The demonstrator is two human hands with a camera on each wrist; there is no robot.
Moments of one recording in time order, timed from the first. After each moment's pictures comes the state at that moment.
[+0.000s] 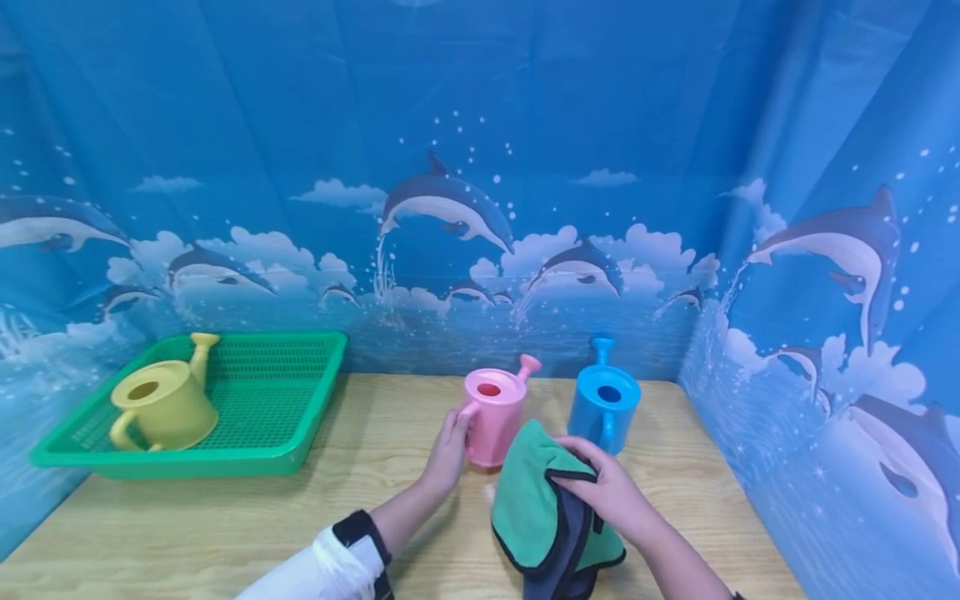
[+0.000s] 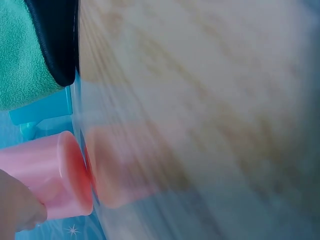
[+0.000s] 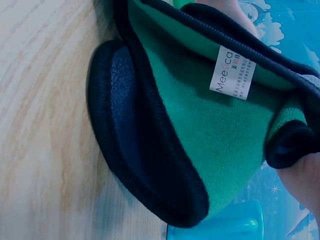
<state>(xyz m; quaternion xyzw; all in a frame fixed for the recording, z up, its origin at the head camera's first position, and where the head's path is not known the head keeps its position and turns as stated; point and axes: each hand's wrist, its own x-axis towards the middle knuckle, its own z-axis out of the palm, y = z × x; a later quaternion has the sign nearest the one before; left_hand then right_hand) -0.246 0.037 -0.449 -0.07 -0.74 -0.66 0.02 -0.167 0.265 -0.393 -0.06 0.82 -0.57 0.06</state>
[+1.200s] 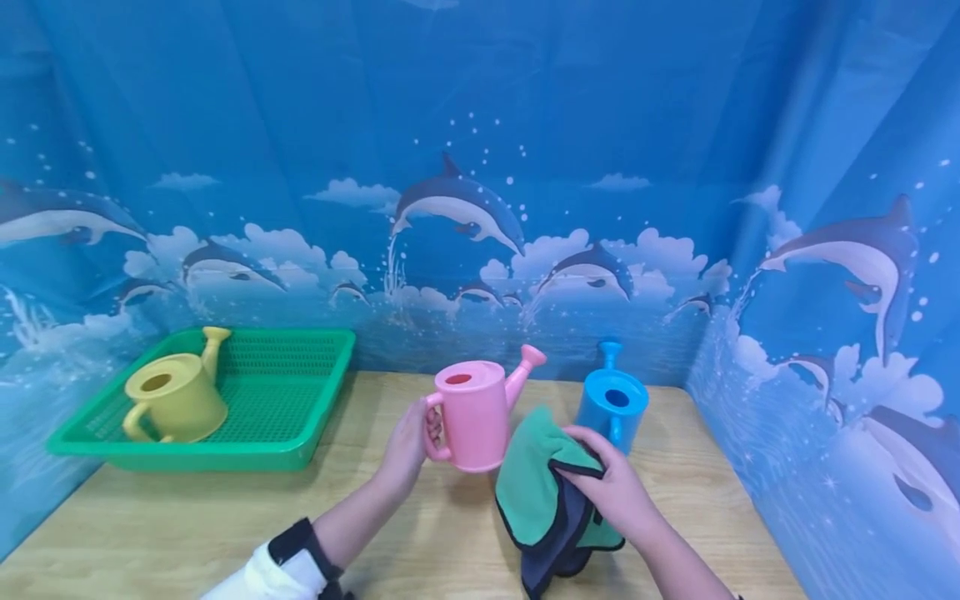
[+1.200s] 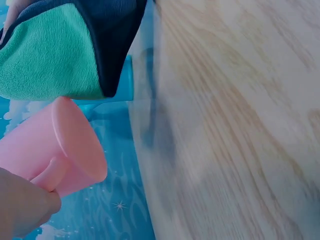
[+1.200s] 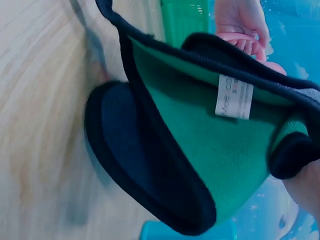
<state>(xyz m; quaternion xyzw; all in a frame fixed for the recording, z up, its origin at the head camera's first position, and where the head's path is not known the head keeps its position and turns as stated) -0.227 -0.012 -0.403 0.00 -0.68 -0.73 -0.01 -0.162 0.253 -0.378 -0.06 0.84 -0.54 -0.02</state>
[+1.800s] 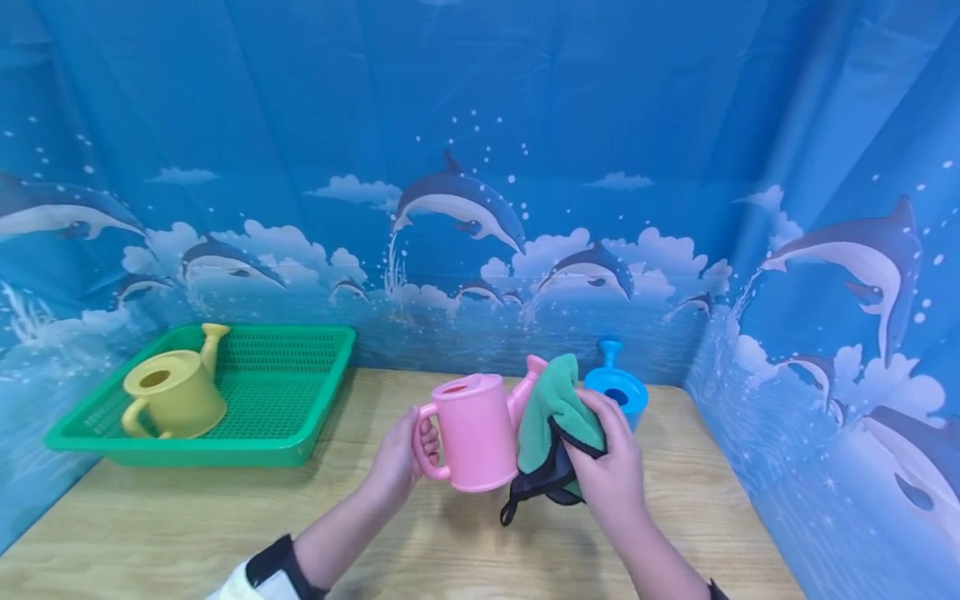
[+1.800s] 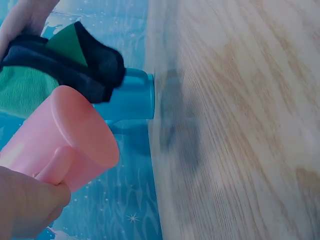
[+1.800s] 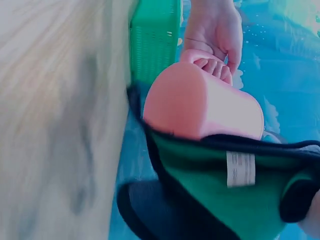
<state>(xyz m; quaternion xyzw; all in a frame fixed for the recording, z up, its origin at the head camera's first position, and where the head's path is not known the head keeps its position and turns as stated) -0.207 -0.021 -0.391 -0.02 -0.60 -0.79 -0.08 -0.153 0.215 -0.350 -0.08 0.80 -0.48 -0.34</state>
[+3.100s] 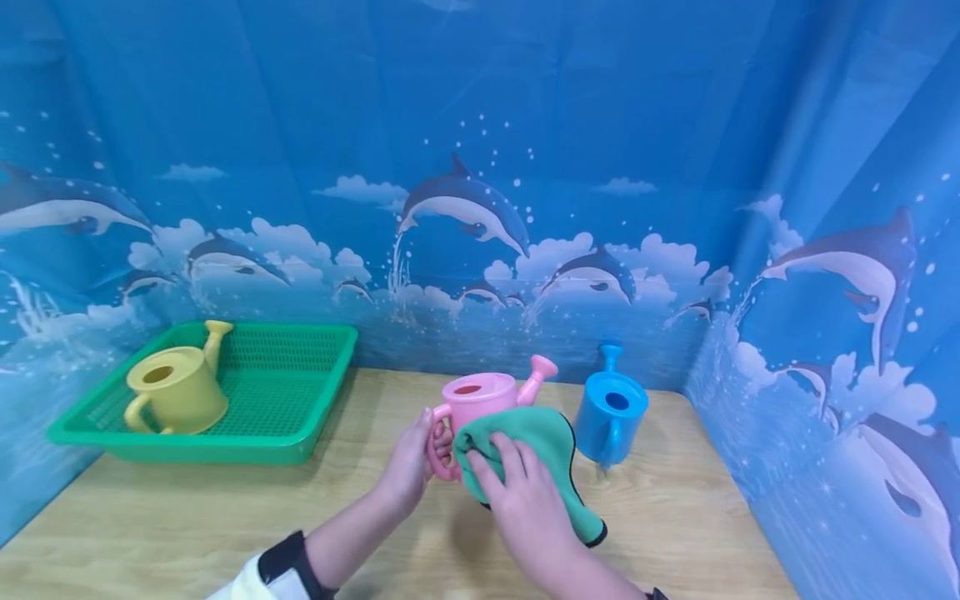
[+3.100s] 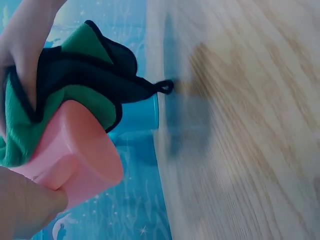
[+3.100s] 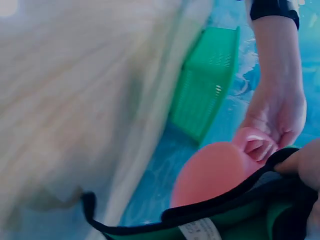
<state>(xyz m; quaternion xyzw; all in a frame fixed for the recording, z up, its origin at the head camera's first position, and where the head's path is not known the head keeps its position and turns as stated) -0.197 -0.010 -0.386 -0.07 -0.62 -0.78 -0.06 -0.151 0.161 -0.391 -0.34 0.85 -0.06 -0.40</state>
